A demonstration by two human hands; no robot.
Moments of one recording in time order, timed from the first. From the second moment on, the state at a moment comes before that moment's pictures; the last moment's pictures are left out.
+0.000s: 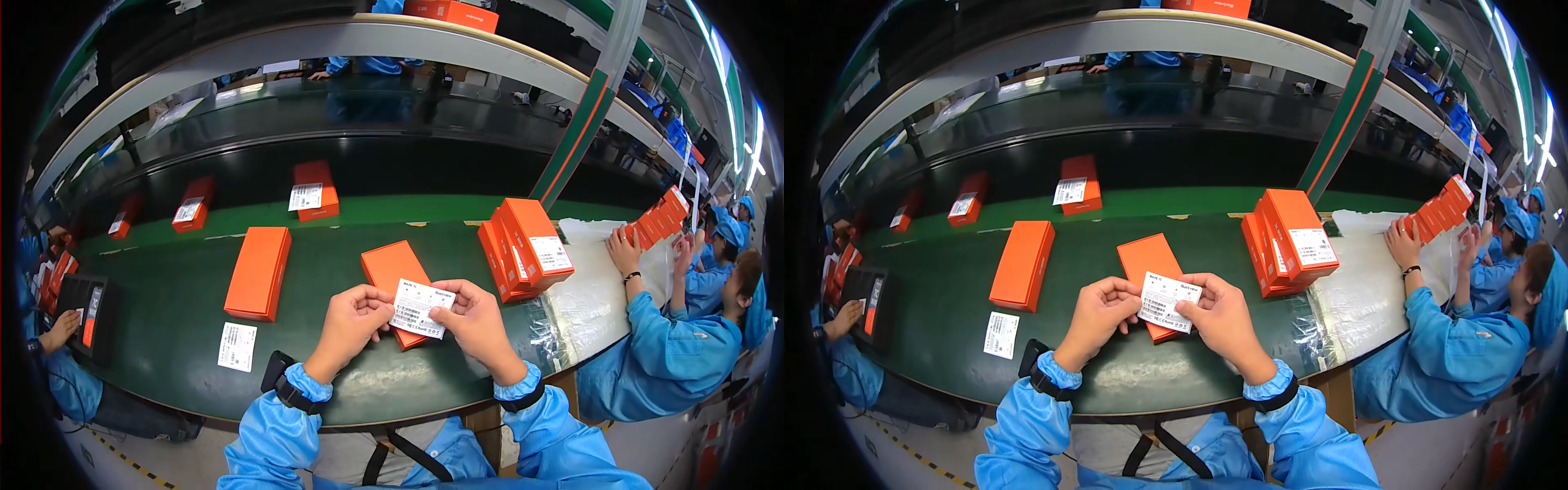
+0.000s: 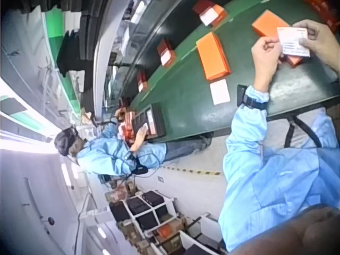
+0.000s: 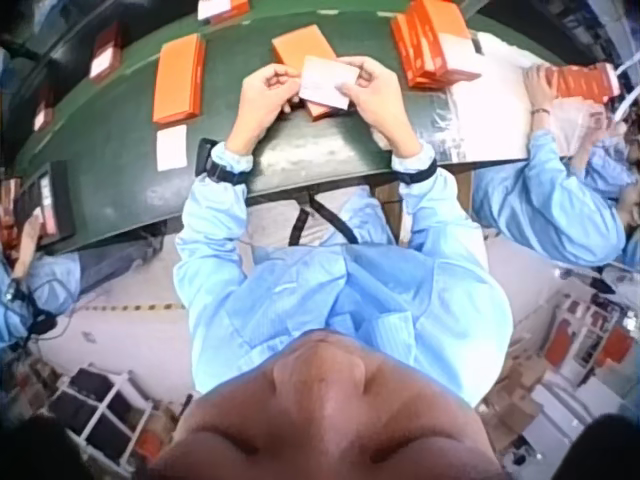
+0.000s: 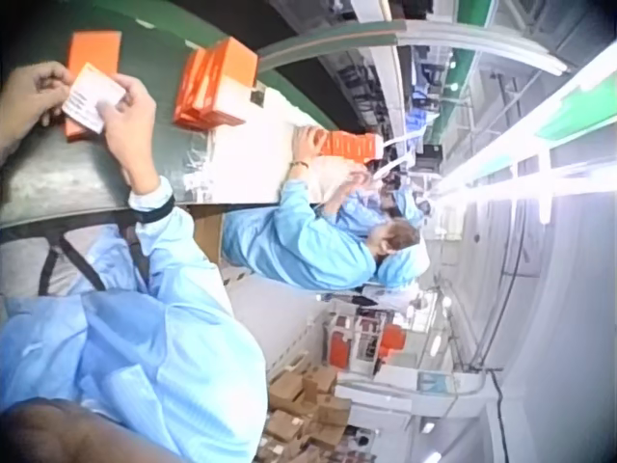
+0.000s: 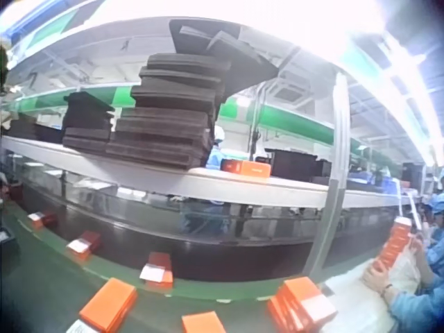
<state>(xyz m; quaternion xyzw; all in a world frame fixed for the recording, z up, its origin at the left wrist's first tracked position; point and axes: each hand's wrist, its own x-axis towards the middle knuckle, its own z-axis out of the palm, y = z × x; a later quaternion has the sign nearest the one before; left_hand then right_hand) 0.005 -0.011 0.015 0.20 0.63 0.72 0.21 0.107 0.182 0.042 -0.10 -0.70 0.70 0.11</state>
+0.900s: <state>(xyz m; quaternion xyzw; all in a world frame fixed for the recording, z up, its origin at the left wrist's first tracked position) 0.022 -0.012 -0.003 0.26 0.45 0.63 0.58 0.133 0.173 0.041 0.04 -0.80 0.60 0.01</state>
